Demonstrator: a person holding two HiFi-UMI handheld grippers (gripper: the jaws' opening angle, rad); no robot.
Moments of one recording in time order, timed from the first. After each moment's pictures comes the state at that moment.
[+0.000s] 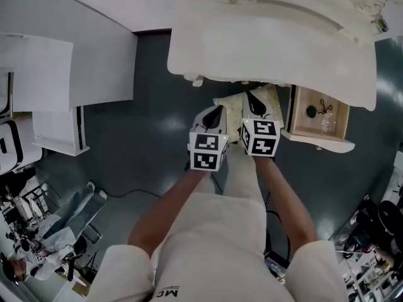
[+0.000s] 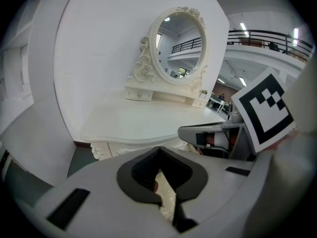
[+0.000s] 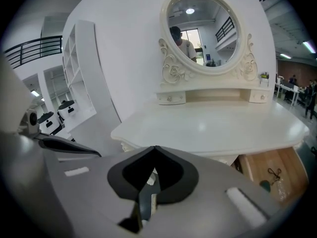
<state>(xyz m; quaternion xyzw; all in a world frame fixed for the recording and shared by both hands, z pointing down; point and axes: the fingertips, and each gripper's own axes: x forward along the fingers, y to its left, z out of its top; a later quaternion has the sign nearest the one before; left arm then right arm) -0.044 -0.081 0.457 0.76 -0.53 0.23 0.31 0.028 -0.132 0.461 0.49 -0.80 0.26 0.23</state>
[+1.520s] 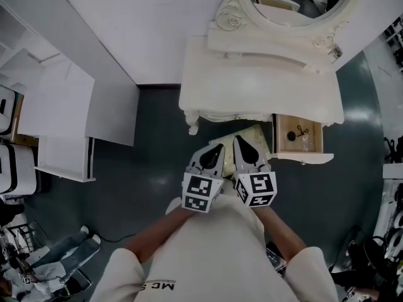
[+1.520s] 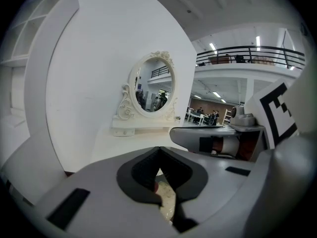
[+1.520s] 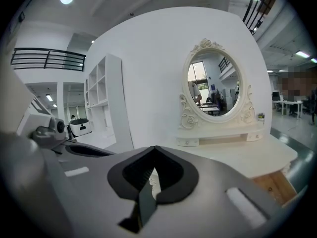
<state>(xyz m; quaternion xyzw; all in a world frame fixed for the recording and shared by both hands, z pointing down) -0.067 0.006 0.271 0.85 -0.47 0.13 0.19 -0.025 -0.015 0.250 0.50 -0.85 0.15 0.10</state>
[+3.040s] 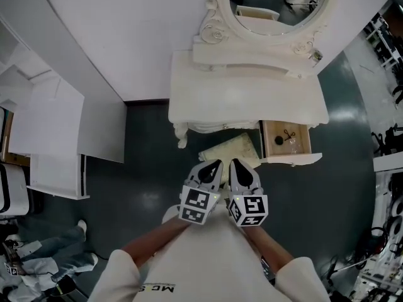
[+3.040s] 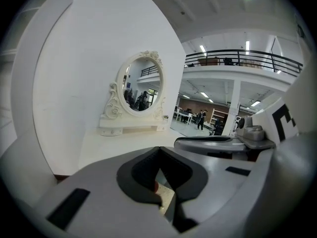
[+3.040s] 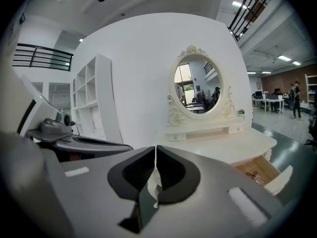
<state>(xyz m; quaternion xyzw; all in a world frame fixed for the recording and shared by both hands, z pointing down) -0.052 0.034 0.265 0.88 -0.41 0.13 0.19 -0.010 0.037 0.256 0.57 -0.80 0.17 0.08</state>
